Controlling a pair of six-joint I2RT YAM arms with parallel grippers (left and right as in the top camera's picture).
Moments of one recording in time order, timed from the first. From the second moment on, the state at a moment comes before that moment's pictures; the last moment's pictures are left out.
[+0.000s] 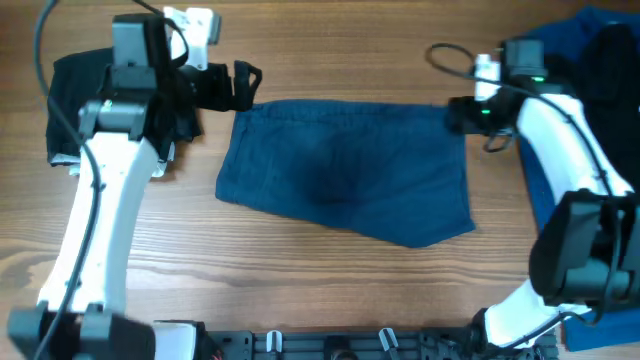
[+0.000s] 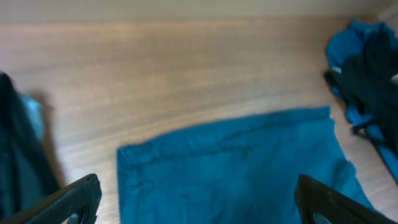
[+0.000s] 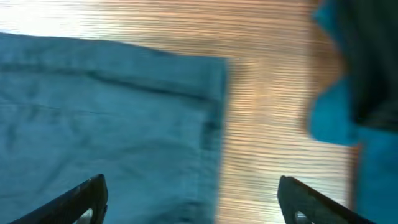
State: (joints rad) left arm -0.07 1.53 1.44 -0.70 0.38 -0.03; right arm -0.09 1.82 1.37 -0.79 -0.10 -0.10
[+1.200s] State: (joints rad) left arm -0.07 1.64 1.44 -0.78 0.40 -0.03; right arm -0.13 2.08 1.37 -0.56 -0.44 -0.65
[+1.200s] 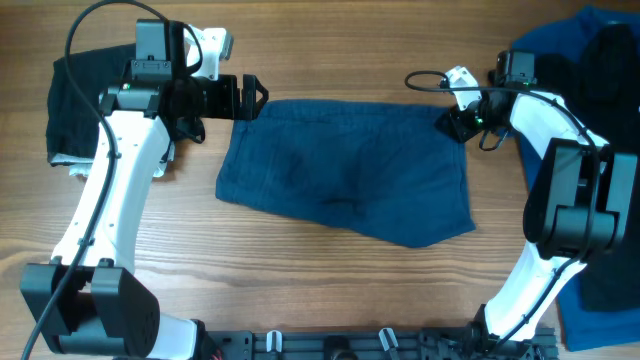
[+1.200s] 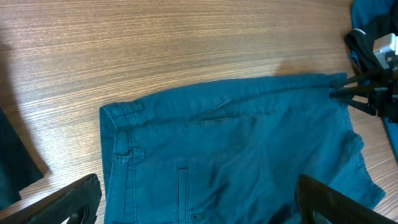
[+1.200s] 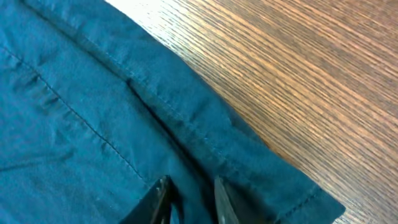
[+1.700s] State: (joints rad) left arm -0.07 1.78 1.44 -0.75 0.36 -0.07; right arm -0.13 2.08 1.37 -0.58 -0.45 -0.56
